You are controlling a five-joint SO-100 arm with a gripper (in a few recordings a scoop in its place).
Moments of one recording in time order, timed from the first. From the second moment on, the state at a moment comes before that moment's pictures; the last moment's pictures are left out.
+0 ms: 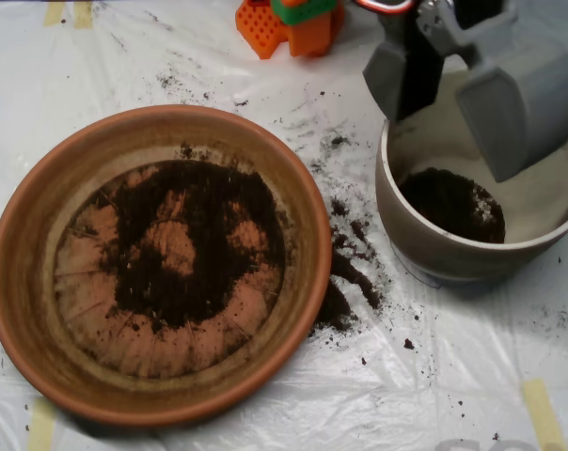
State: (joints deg) arm -18.0 100.2 70.9 89.9 -10.4
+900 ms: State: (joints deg) arm 21.4 93.6 108.7 67.3 -19.9
